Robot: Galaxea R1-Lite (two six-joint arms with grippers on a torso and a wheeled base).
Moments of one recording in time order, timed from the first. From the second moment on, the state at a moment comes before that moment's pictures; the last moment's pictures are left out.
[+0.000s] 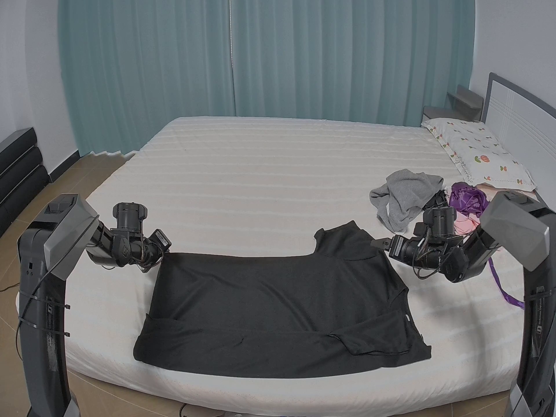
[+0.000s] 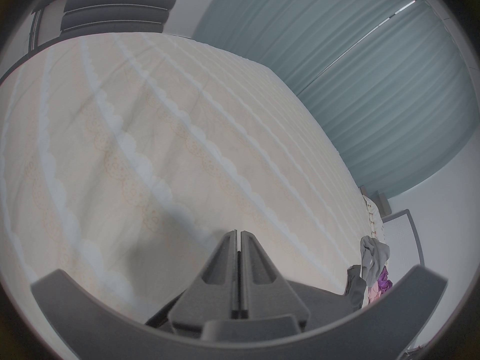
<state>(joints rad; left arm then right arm) 0.04 2.54 -1.46 -0.36 -0.15 -0.76 0.13 2.42 -1.13 -0.72 0.23 0.48</state>
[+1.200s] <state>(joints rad) 0.04 2.54 -1.46 -0.36 -0.15 -0.76 0.09 2.57 -1.24 -0.65 0.20 0.47</state>
